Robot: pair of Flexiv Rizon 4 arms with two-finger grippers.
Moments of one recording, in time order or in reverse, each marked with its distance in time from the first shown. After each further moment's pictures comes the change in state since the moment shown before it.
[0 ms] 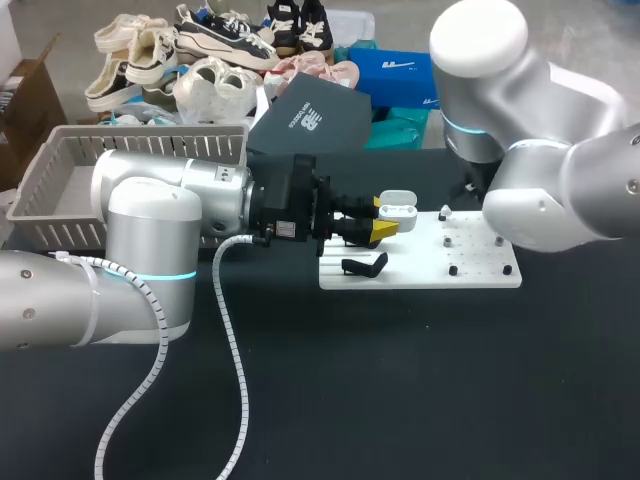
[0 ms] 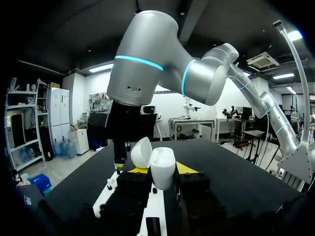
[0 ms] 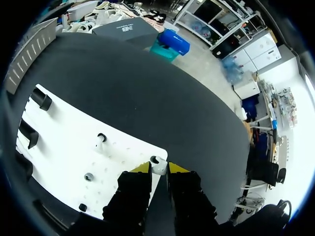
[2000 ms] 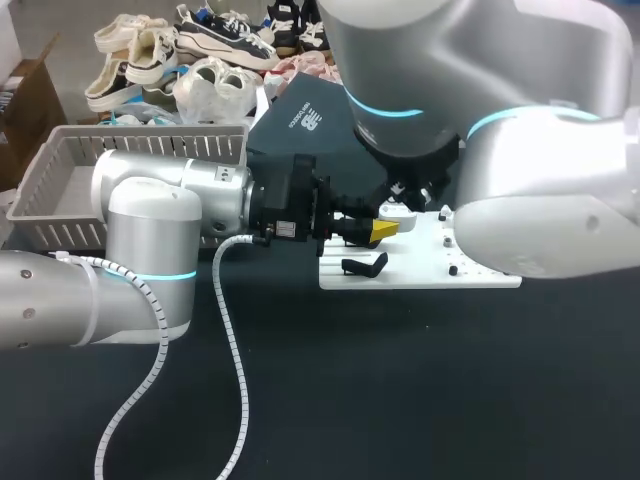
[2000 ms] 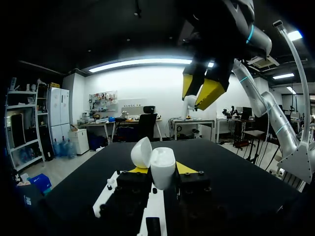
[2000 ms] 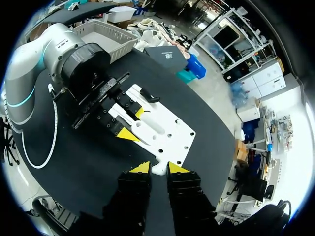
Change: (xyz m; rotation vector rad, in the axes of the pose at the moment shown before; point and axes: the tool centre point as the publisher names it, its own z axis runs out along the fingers) left arm 0.000 0.000 0.000 0.000 0.000 0.000; right arm 0.060 0.117 -0.233 -0.026 -0.097 -0.183
